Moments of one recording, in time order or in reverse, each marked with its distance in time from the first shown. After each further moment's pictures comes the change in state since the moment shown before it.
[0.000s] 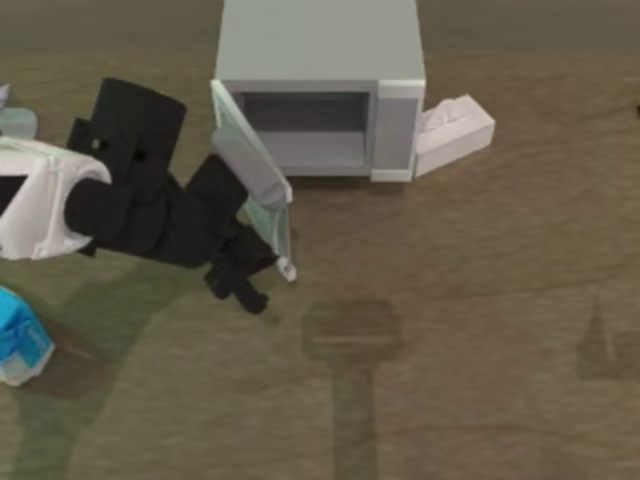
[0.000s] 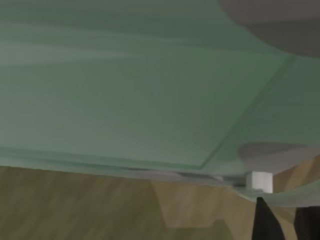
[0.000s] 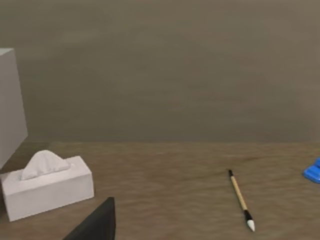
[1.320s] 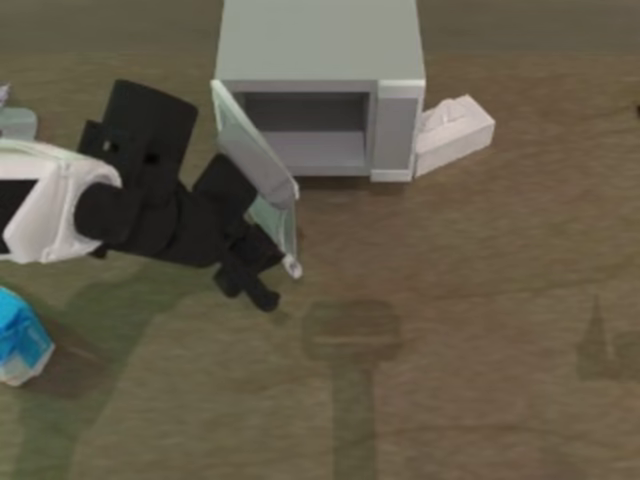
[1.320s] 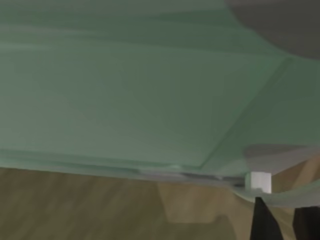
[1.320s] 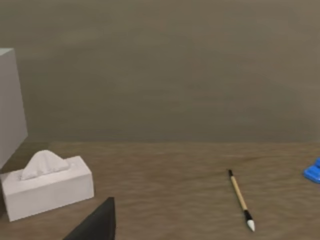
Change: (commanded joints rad) left arm -0.028 0.004 -0.005 0.021 -0.030 -0.056; right arm 0.000 0.000 0.000 0.000 0.000 0.000
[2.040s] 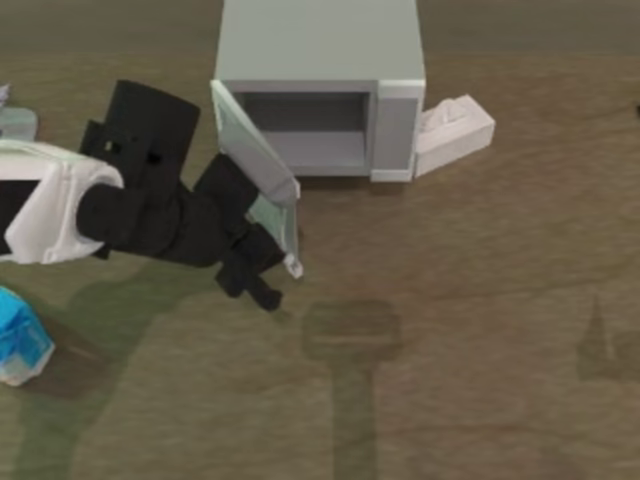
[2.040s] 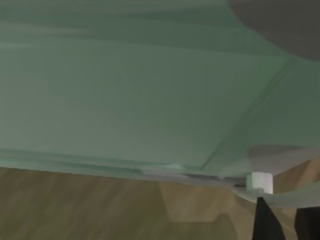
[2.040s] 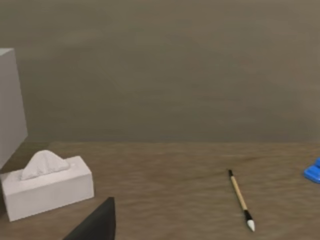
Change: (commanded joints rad) left arm -0.001 -0.001 0.004 0.008 -0.014 -0.010; right arm 0.000 0.000 0.000 0.000 0.000 0.000
